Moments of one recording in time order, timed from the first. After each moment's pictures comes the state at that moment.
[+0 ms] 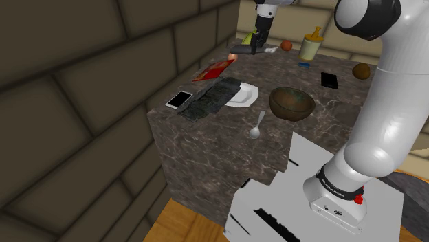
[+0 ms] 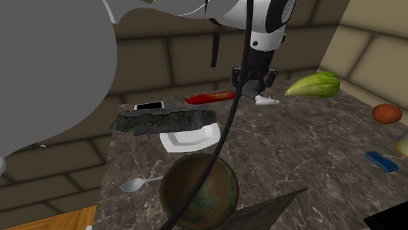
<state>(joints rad) -0.15 0.31 -0.38 -1.54 0.18 1.83 -0.64</state>
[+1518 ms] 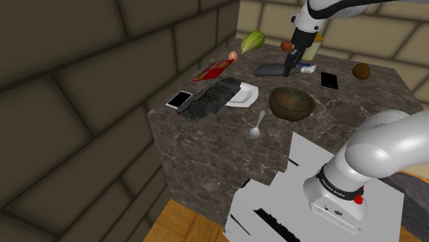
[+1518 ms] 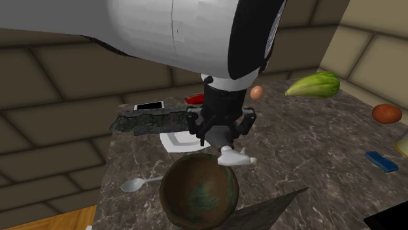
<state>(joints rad) -0.13 -0.57 -0.30 -2.43 -0.10 1.89 -0.44</state>
